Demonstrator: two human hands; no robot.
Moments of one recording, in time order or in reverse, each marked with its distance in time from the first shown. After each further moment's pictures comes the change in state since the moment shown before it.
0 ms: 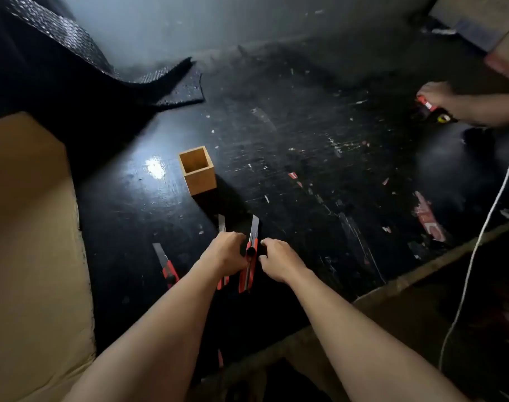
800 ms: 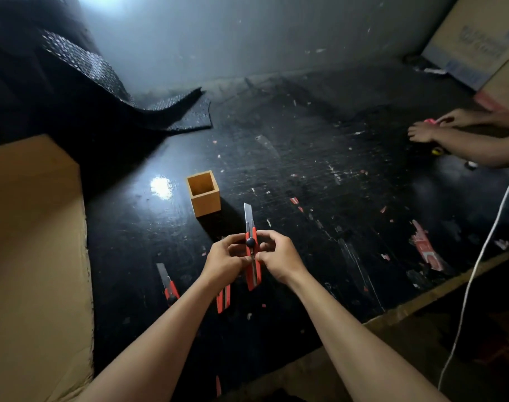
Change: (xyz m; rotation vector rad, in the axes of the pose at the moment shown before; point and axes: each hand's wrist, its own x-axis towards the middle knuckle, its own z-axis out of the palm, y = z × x) left_hand -0.019 0.010 -0.026 -0.985 0.180 -0.127; right_hand -0.008 -0.033 -0.046 0.658 0.156 -0.112
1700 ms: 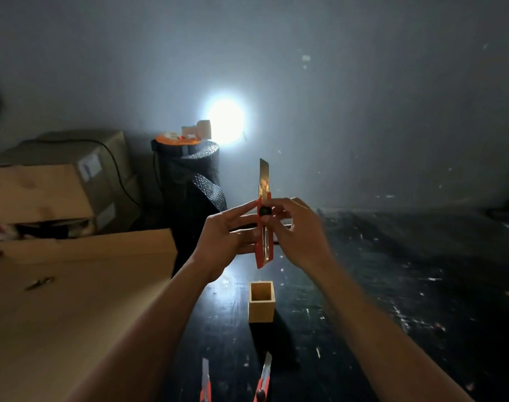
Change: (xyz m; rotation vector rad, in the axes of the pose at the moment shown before) left_hand -0.088 0.242 -0.116 -0.230 0.327 0.601; right_hand -0.006 -0.285 -0.023 -0.234 0.126 -0.970
